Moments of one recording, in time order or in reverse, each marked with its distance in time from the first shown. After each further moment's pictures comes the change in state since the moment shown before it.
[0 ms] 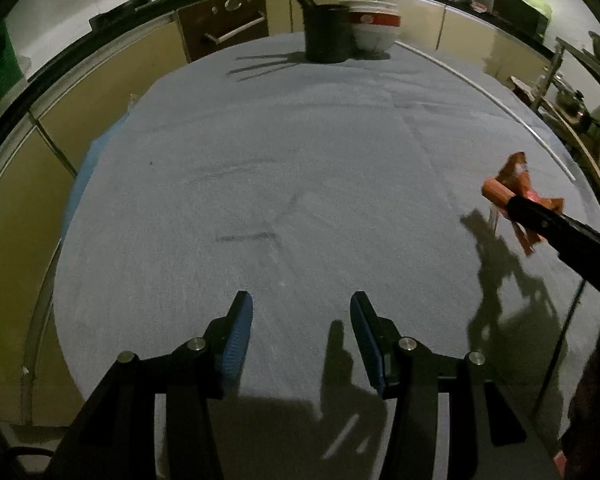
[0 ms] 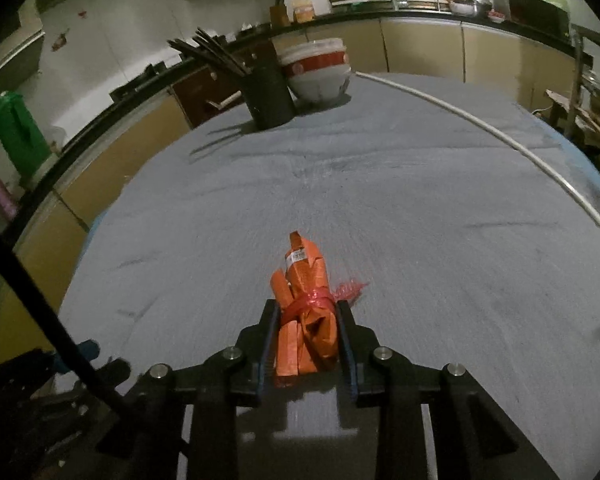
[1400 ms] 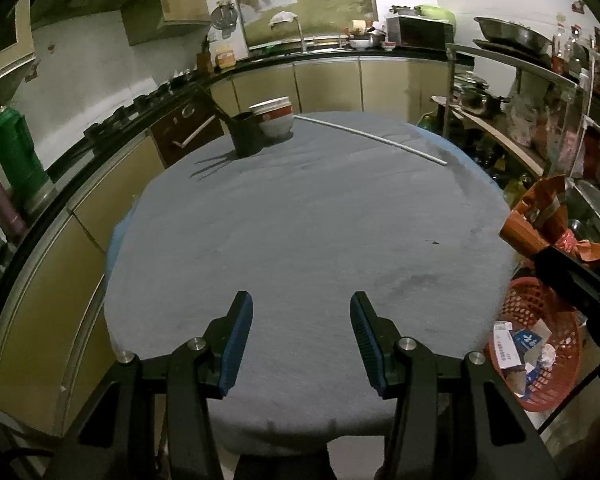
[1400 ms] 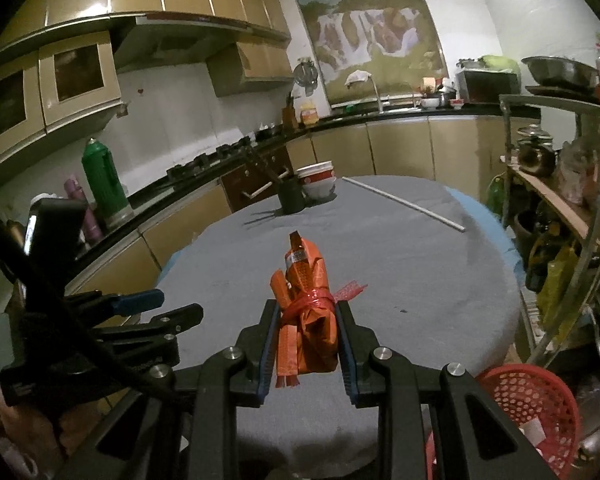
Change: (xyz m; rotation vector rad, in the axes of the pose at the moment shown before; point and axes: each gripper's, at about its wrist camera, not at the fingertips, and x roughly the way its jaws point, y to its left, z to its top) left arm -0.191 -0.100 -0.110 0.221 -0.285 -0.023; right arm -0.288 0.009 -0.160 -0.009 -0.375 0.008
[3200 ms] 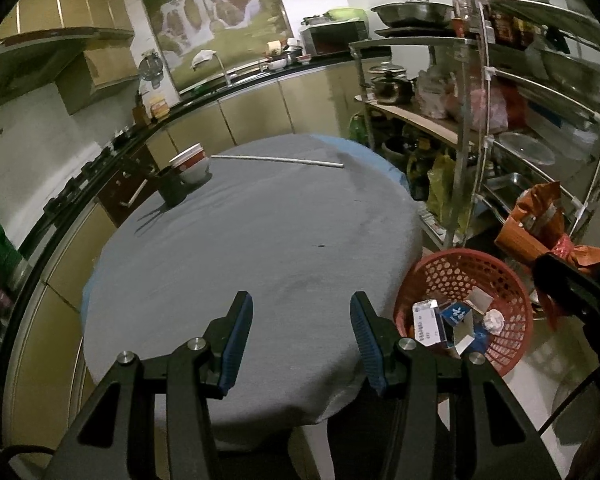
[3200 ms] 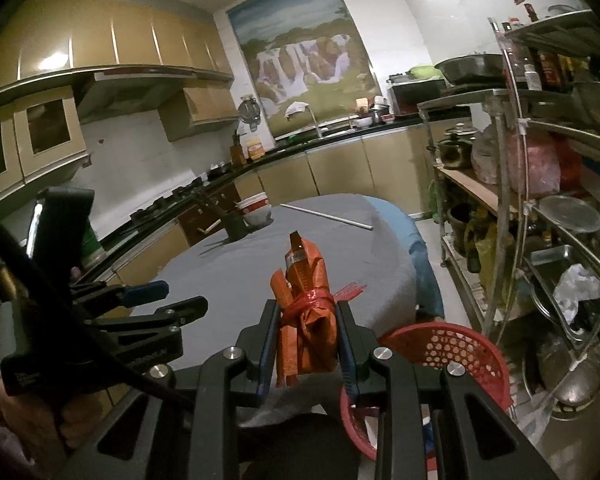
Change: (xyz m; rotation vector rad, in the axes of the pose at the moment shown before) left arm -0.063 -0.130 -0.016 0.243 -0.083 -0.091; right arm -0.133 -0.074 -0.047 0.140 -0.114 -0.138
